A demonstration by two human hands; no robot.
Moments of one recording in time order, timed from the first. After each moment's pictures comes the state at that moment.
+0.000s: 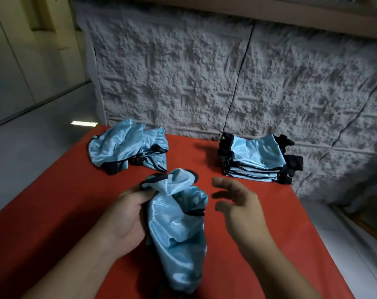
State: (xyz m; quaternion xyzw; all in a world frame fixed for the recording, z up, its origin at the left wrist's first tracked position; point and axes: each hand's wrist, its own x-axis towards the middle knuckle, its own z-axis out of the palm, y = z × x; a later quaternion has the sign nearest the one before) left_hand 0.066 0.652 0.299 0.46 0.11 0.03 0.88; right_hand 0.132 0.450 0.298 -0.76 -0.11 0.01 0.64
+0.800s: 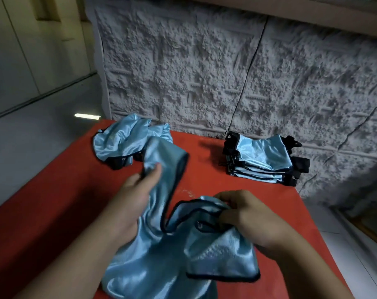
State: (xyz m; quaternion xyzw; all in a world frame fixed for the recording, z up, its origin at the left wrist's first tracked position) left_hand 0.072 0.663 0.307 0.60 0.19 0.08 0.77; right_hand 0.132 0.440 0.334 -0.83 -0.20 0.25 0.45
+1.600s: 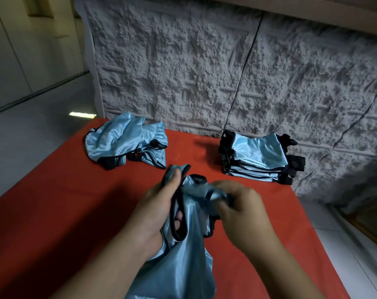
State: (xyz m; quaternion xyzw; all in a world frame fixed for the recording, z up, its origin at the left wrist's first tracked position) left_hand 0.082 0.611 0.309 0.53 0.20 -0.01 0.83; right_hand 0.135 0.448 0.311 -0.85 -0.25 -0.06 0.46
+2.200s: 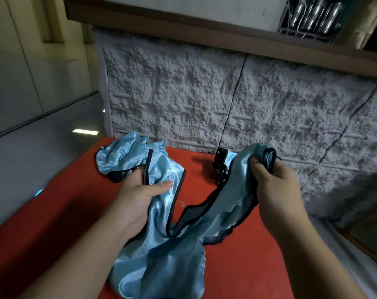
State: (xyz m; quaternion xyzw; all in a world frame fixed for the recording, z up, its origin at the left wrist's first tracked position) left_hand 0.047 0.638 0.366 0.57 0.11 0.13 0.81; right_hand 0.114 0.411 0.422 -0.72 -0.06 -0.09 0.69
